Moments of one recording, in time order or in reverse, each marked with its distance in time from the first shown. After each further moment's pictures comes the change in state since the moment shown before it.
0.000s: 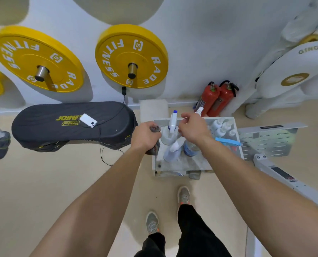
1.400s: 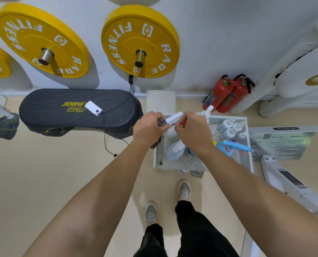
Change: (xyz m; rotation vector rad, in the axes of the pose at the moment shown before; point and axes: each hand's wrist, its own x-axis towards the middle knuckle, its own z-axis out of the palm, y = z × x) left_hand 0.036 -0.004 0.018 0.325 0.126 0.209; right_hand 0.006 0.007 0.016 -0.338 0.145 -0.331
